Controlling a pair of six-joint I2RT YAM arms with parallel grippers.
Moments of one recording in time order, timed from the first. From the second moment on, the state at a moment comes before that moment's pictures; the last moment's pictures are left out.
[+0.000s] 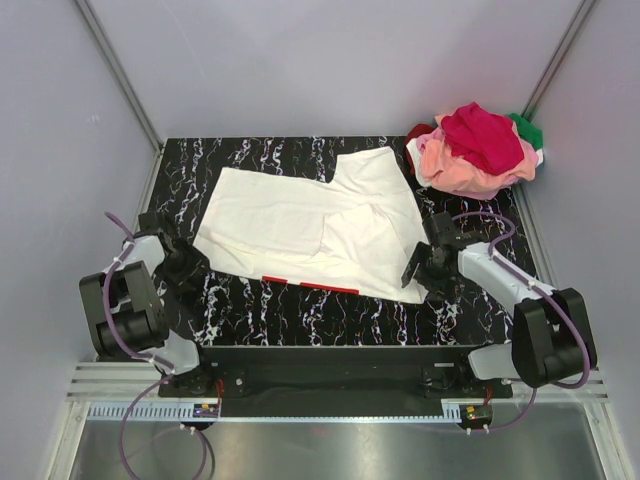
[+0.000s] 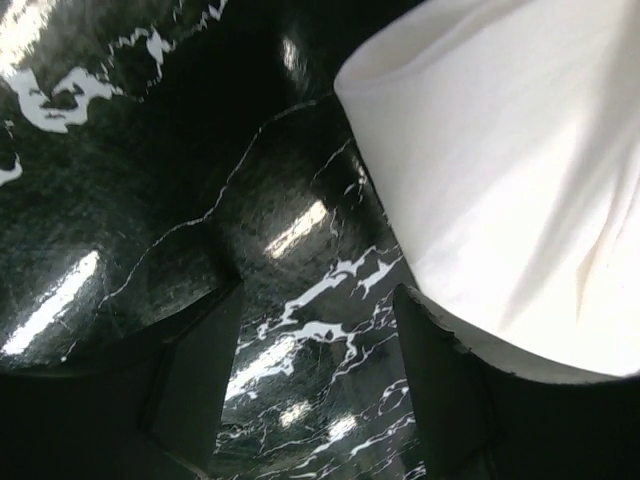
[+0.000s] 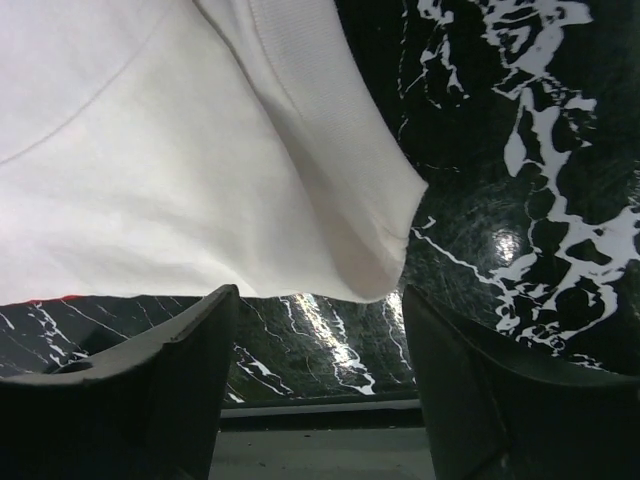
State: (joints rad) left arm 0.33 1.51 0.82 -0.61 0.13 -0.59; right arm 0.29 1.35 0.80 -0.74 -0.02 0.75
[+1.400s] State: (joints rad) left arm 0.31 1.67 0.95 -0.45 0.06 -0.68; right arm 0.19 1.49 0.84 -0.65 -0.07 0.64
